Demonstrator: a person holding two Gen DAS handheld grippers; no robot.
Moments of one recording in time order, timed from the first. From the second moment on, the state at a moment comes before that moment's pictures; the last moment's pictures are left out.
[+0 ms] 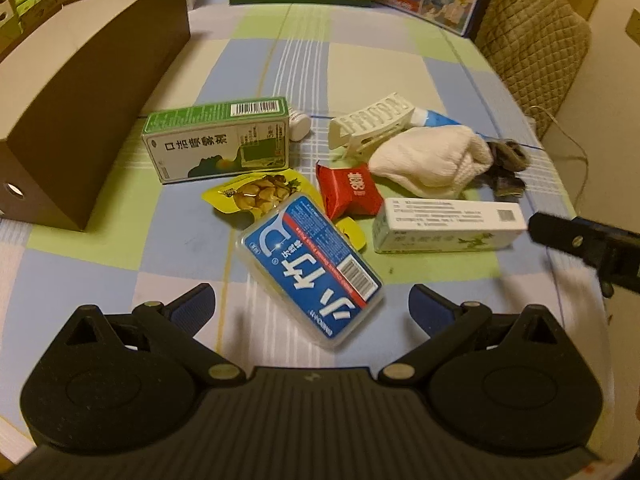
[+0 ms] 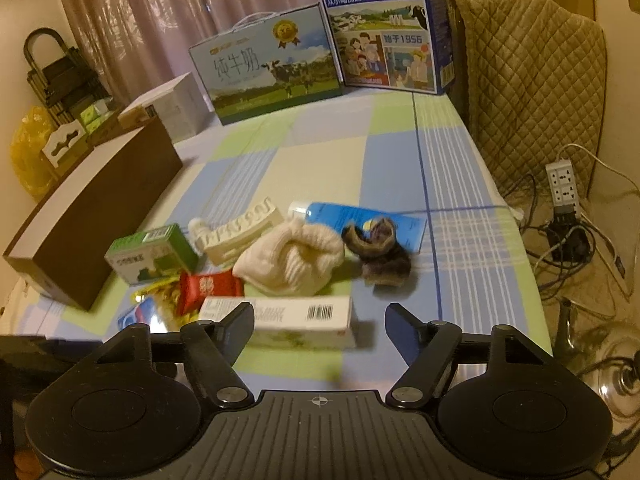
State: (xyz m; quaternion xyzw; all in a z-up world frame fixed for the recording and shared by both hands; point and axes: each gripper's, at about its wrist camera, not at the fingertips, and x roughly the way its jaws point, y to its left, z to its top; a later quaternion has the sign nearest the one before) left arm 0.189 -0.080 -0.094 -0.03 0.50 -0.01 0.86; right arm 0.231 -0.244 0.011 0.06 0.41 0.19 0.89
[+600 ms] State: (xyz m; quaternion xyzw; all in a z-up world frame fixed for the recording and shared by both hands) left arm 0.213 -0.066 -0.111 -0.05 0.52 0.03 0.85; right arm 0.268 -0.230 -0.016 0.06 0.42 0.23 0.87
